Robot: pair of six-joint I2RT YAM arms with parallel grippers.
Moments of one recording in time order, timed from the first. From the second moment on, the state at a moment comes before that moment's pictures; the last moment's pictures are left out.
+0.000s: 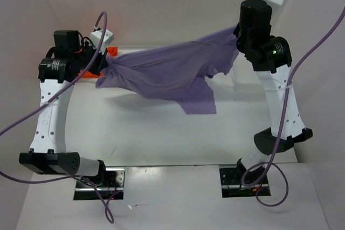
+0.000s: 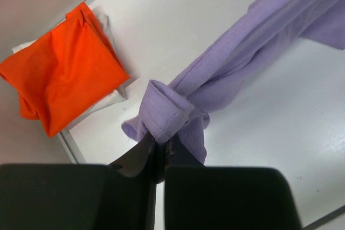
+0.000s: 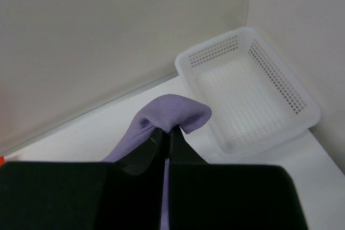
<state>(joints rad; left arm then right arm) 0.00 1.38 1.75 -0.98 0.33 0.46 0.40 1.63 2.34 -0.98 0.74 0.40</state>
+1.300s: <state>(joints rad) 0.05 1.86 1.74 -0.73 0.36 0.28 0.41 2.29 2.48 -0.74 0.61 0.16</state>
